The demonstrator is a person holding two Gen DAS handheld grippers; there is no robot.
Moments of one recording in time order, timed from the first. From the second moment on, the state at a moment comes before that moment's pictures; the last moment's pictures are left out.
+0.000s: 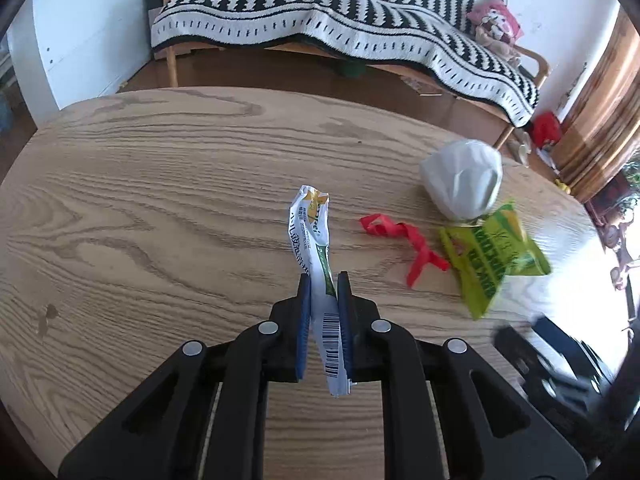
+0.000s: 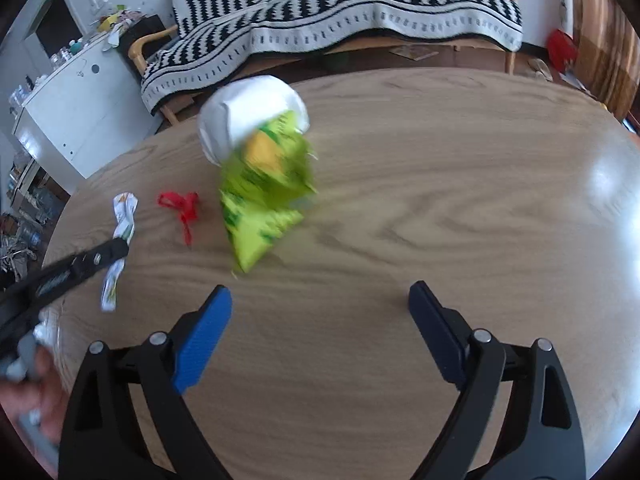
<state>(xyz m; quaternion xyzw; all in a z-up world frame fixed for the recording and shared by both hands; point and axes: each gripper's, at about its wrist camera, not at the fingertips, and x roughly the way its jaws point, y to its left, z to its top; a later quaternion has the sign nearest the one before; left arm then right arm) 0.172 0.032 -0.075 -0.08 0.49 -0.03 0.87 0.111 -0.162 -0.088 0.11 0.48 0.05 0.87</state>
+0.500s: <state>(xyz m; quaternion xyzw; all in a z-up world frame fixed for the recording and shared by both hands) 0.168 0.025 -0.069 -0.09 0.49 -0.06 0.86 0.134 -0.140 -0.073 0.07 0.46 0.07 0.88</state>
